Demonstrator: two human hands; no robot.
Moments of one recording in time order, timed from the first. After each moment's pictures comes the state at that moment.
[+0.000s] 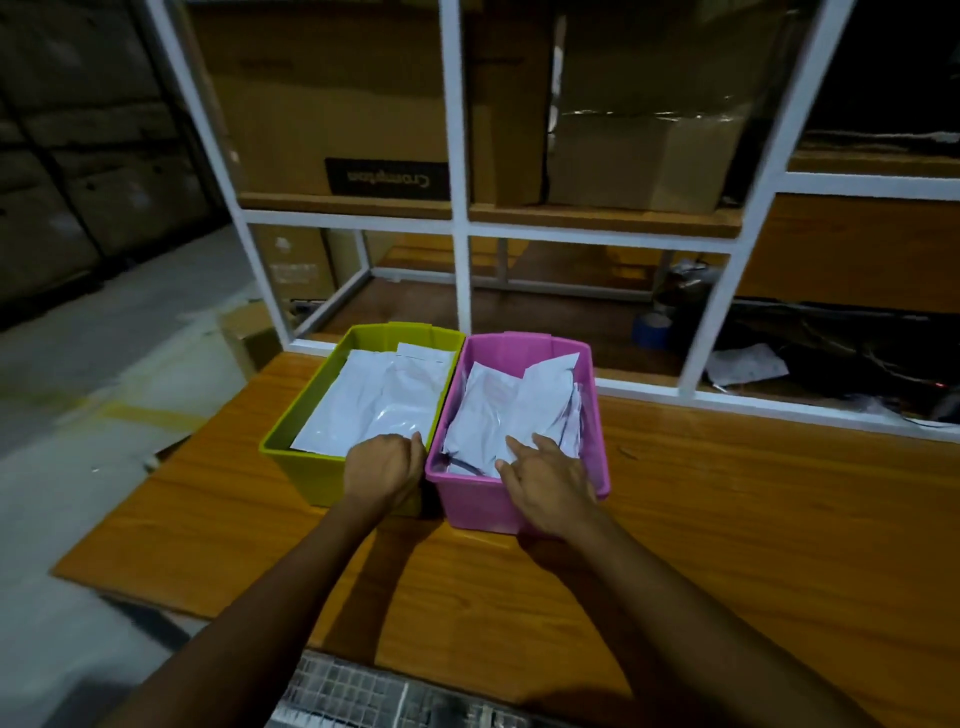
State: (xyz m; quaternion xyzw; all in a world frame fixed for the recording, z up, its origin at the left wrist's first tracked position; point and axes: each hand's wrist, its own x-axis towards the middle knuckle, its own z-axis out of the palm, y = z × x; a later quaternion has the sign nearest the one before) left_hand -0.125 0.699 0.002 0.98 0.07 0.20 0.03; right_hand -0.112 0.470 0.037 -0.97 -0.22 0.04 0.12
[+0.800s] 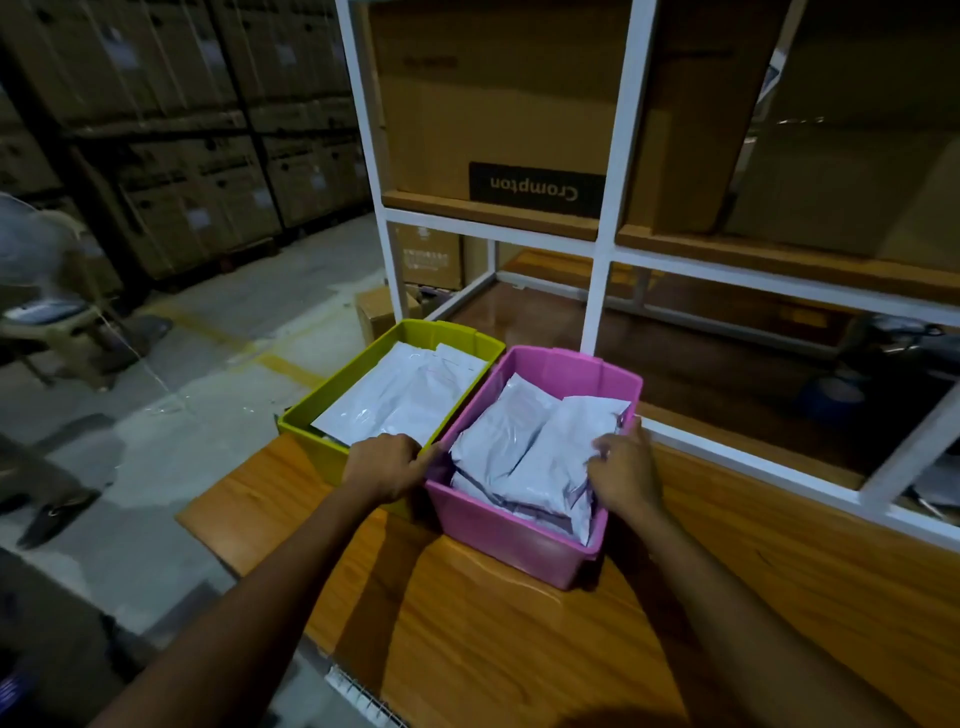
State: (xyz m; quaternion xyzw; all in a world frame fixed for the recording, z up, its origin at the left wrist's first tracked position) left_hand -0.113 0.817 0.015 0.98 0.20 0.06 -0.02; right_hand 0.028 0.546 0.015 -0.94 -0.10 0.01 0.32
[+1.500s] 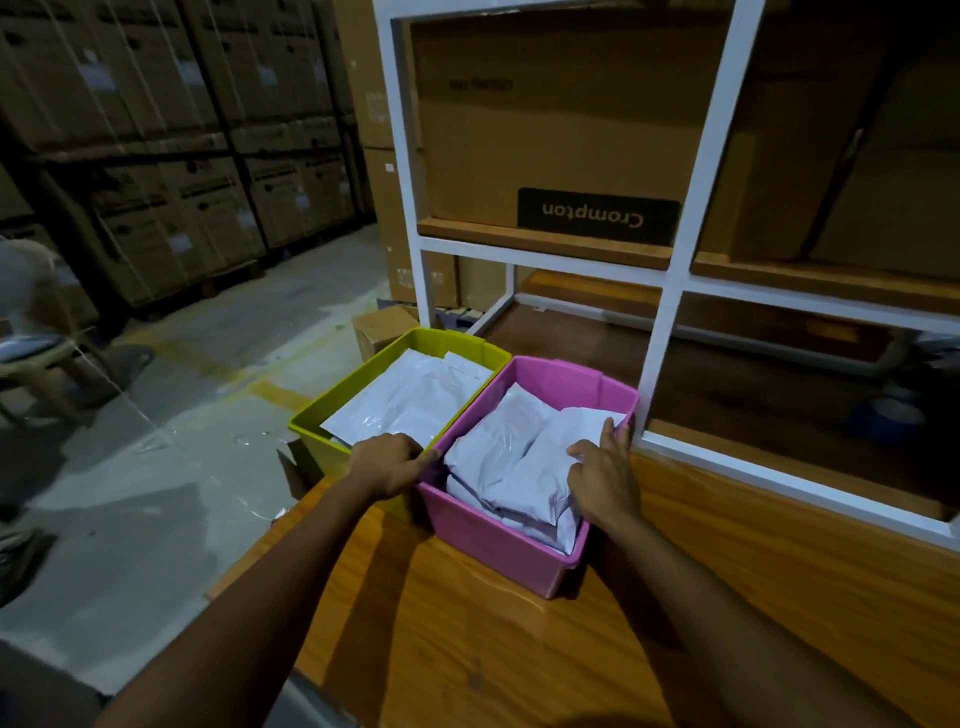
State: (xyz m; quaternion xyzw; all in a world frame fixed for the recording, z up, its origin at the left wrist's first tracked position) left_hand -0.083 0.957 0.027 0.99 0.16 0.03 0.03; right_hand 0.026 0.687 0.011 -0.96 -0.15 -0.02 0.25
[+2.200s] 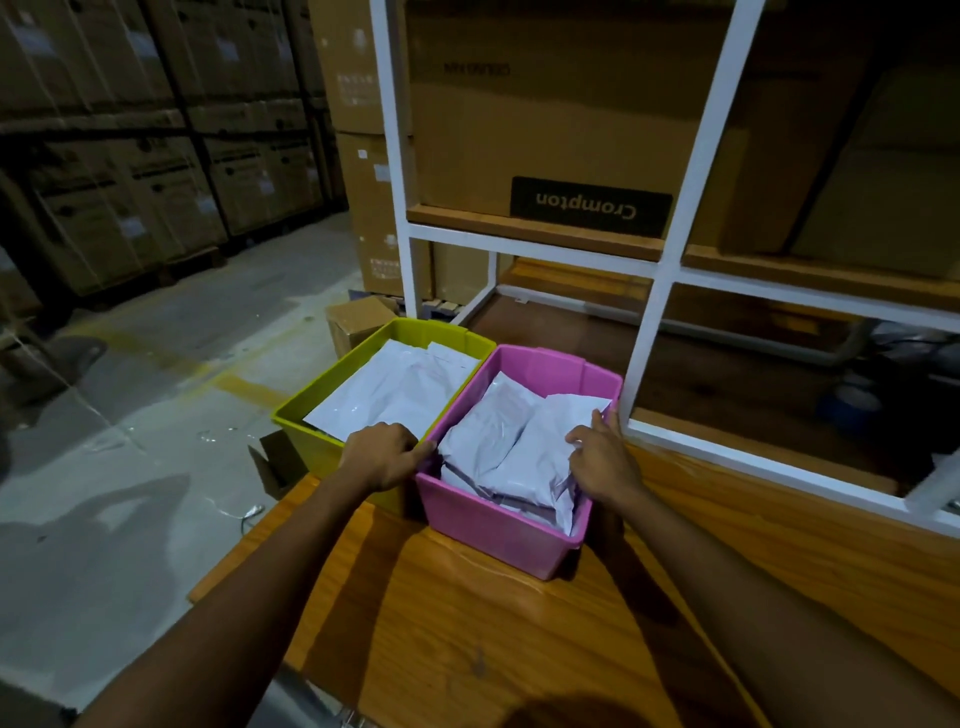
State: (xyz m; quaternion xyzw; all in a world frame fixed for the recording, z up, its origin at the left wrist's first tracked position) left_hand -0.084 0.965 0.022 0.99 0.14 0.05 0.06; right_hand 0.037 0.686 0.017 -0.96 -0.16 0.02 0.21
